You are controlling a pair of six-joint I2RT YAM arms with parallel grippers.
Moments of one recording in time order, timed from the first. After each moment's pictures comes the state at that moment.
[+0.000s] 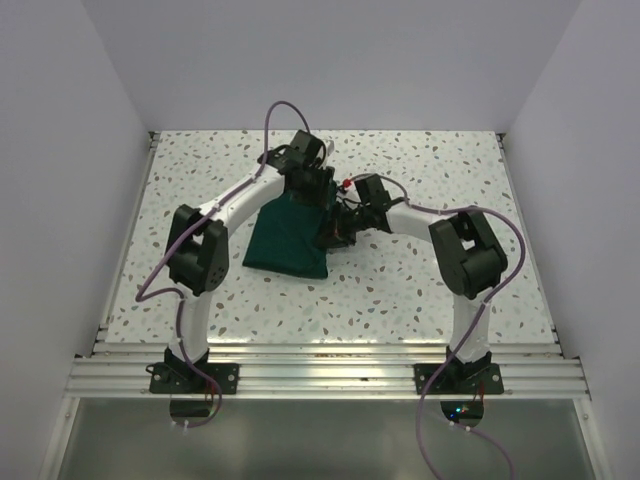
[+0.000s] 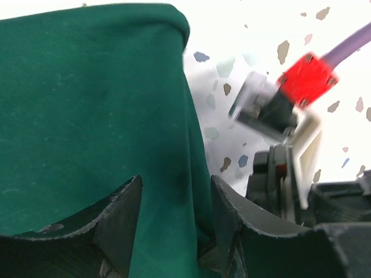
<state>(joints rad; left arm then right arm) -0.54 2.08 1.84 -0.72 0.08 -0.28 0.46 2.00 1.27 -0.16 -0.78 0.80</state>
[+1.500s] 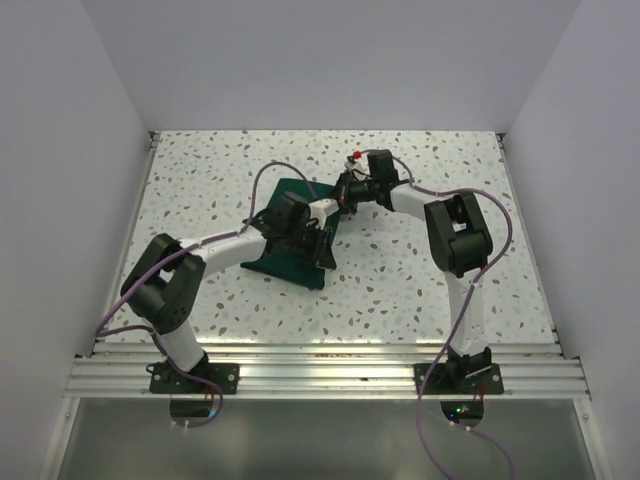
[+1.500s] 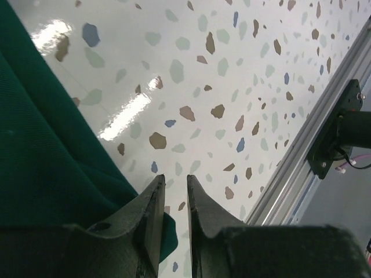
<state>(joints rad) -0.62 1.72 1.04 -0.17 0.53 -0.33 0.35 2.22 1.53 0.02 -0.91 0.93</state>
